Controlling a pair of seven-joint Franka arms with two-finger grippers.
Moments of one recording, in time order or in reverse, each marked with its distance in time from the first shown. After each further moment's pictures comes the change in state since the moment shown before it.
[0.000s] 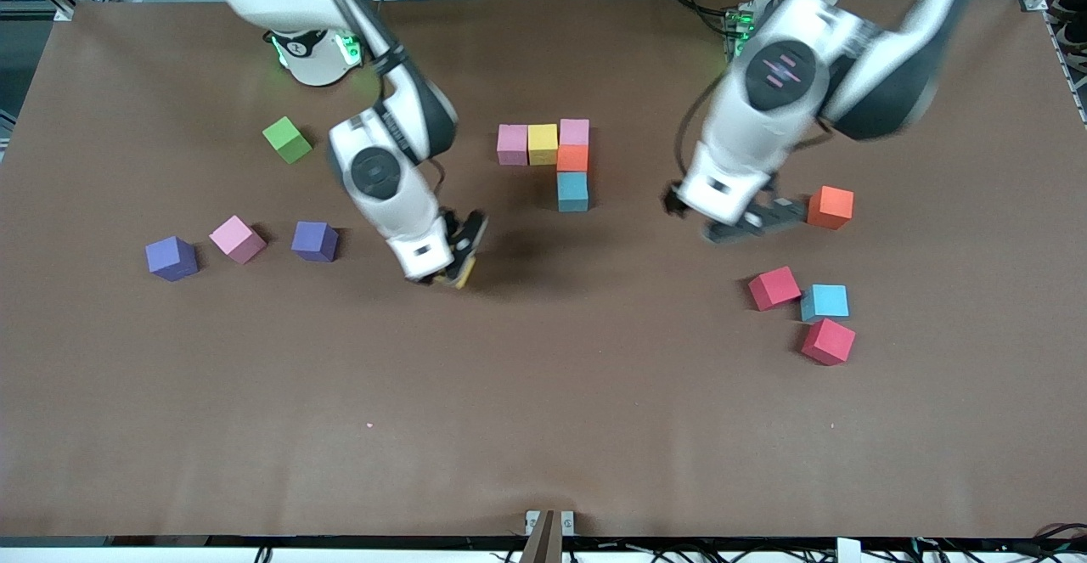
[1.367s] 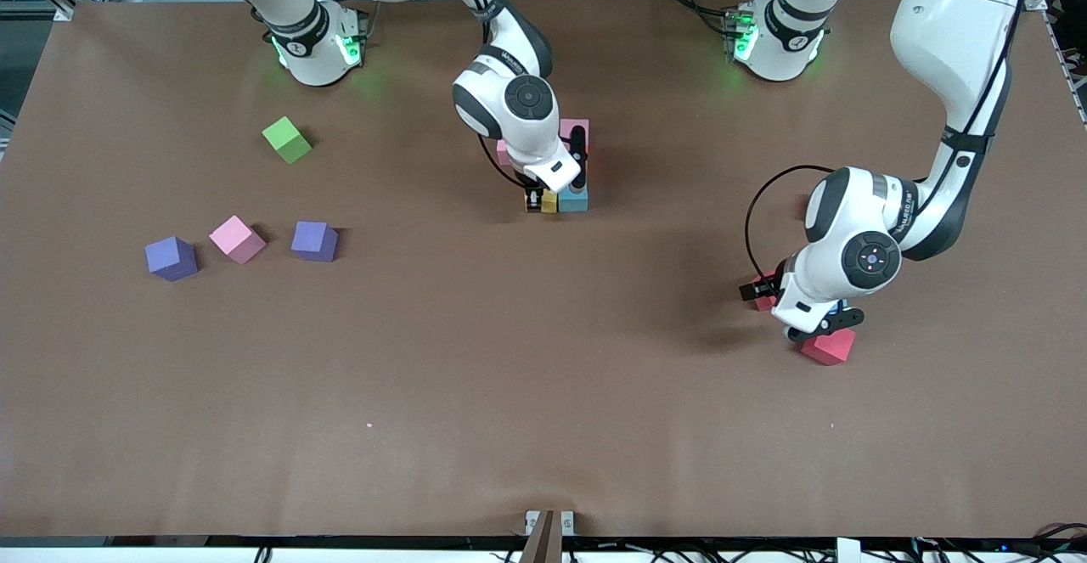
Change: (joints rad) left arm -0.118 0.280 0.394 -0.106 -0.004 0.351 0.244; right arm 0.304 0.120 -0.001 0.038 -0.002 0.024 0.000
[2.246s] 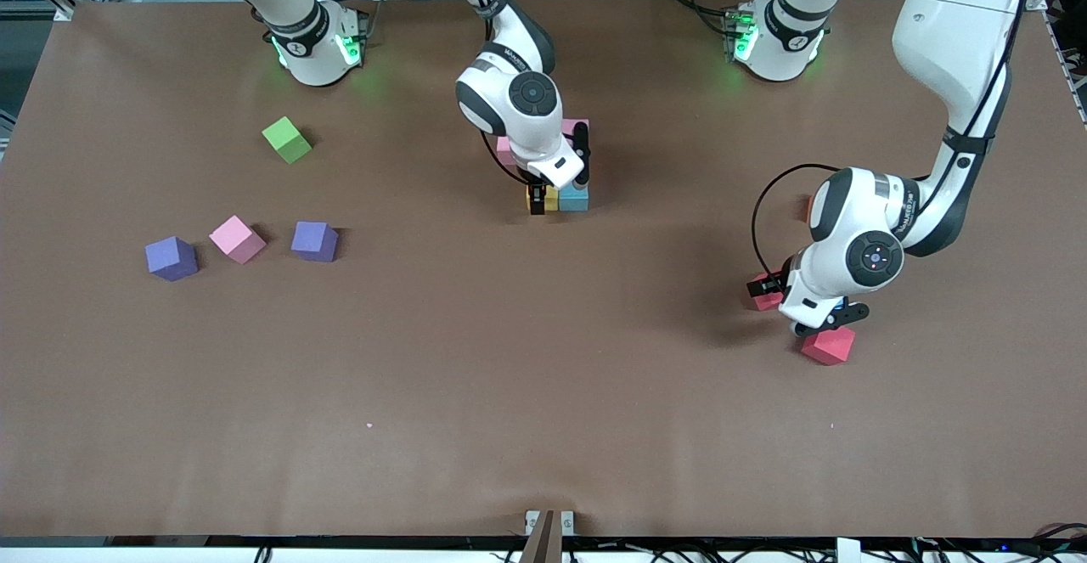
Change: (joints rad) left arm 0.003 0.000 0.031 -0.055 0.004 0.047 0.002; right arm 0.013 -0.001 -0.004 0.004 0.000 -0.003 0.000
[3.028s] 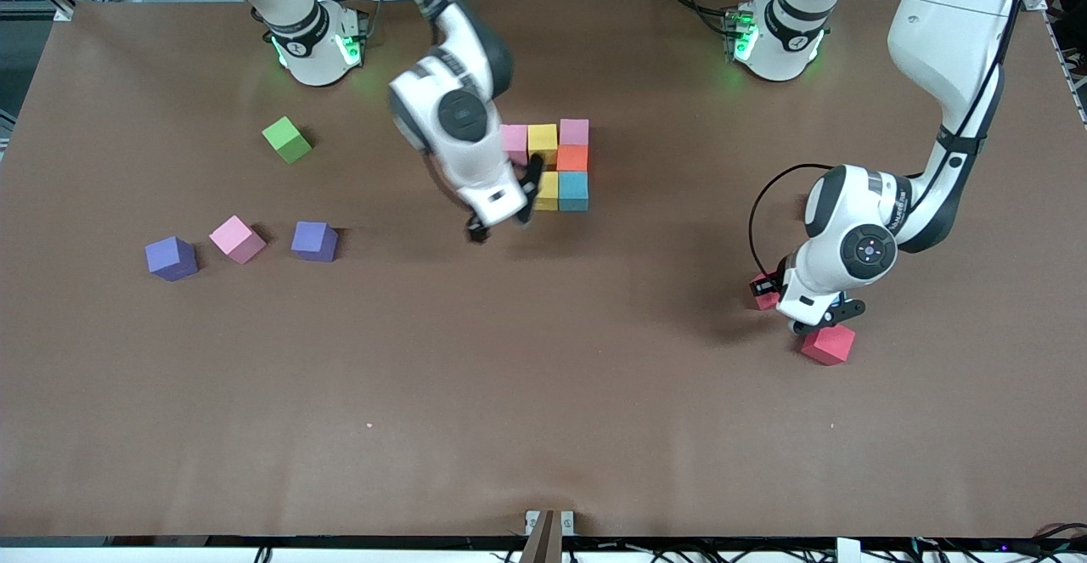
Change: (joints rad) left arm -0.030 -0.012 -0.003 -0.032 0.000 0.068 -0.137; right arm -0.267 -0.173 -0.030 0.023 0.000 -0.215 0.046
